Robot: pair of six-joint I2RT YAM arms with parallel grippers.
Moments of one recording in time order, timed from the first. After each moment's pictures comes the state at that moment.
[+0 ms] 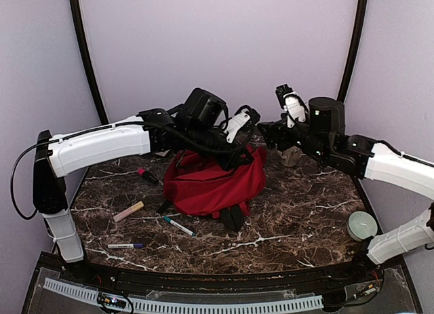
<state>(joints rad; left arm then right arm) -1.00 1.80 1.71 -0.53 0.22 -0.06 0.81 1.27 1.06 -0.04 0.28 -0.02</state>
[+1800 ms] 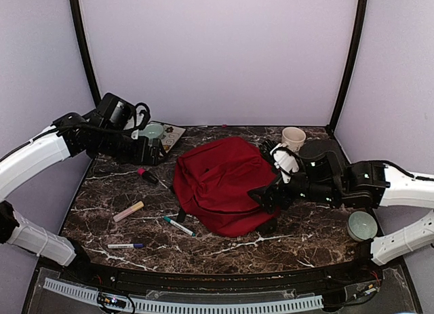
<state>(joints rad) -0.64 1.28 1.27 -0.83 -0.04 -0.43 1.13 1.08 0.90 -0.37 0.28 0.10</state>
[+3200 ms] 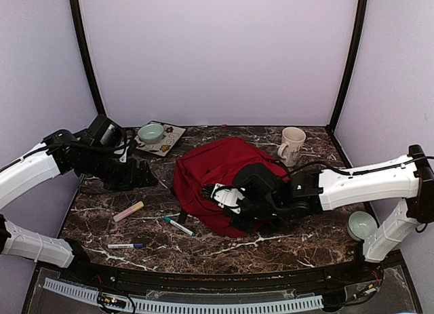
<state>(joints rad) -0.64 1.12 1.08 -0.96 0.09 -0.66 1.24 1.54 1.06 -0.34 0.19 -0.16</state>
